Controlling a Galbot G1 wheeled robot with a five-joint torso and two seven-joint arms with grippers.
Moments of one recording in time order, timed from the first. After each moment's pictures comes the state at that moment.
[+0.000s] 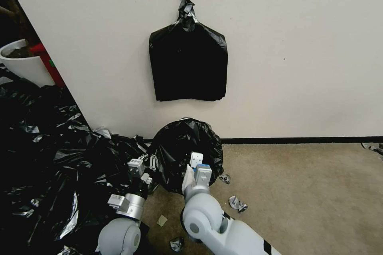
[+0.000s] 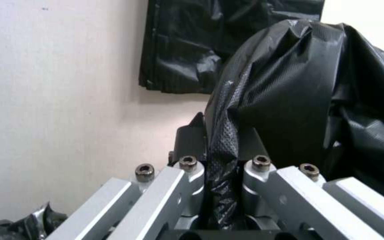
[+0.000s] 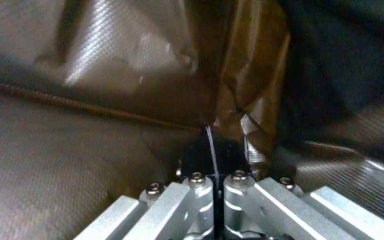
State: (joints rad) left arm 1.52 -1.40 -0.43 -1.92 -0.29 -0.26 0.13; right arm -0.97 1.39 -0.34 1.80 0.75 -0.28 0.91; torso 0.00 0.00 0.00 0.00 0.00
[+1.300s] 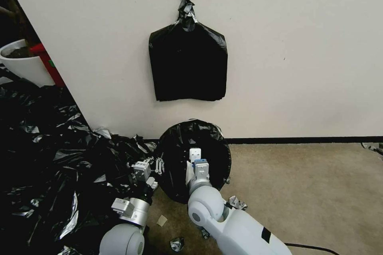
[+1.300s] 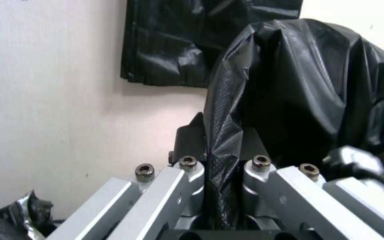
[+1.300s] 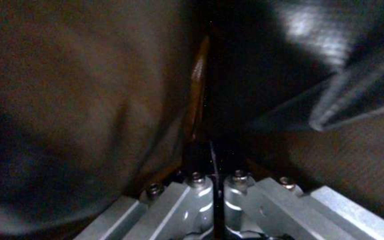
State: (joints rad) left arm 1.58 -1.43 -0.41 -2.01 -0.25 -0.19 0.12; right arm -0.94 1.36 -0.33 1.72 0.67 -0.32 0.76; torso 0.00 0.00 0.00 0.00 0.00
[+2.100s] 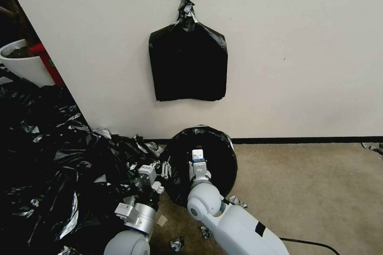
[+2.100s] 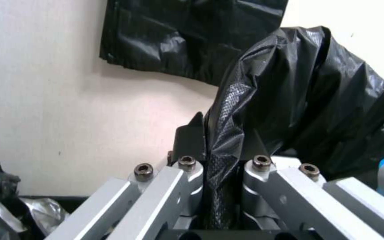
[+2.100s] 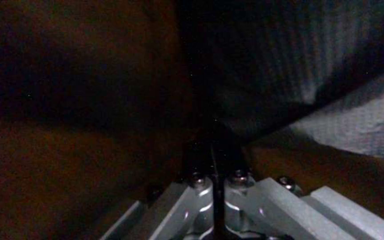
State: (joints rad) left arm 1.63 -1.47 -0.37 -2.07 -0.29 -0.13 0.13; right arm -0.91 1.38 -0.32 1.61 0.51 -0.34 0.79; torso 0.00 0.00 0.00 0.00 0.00
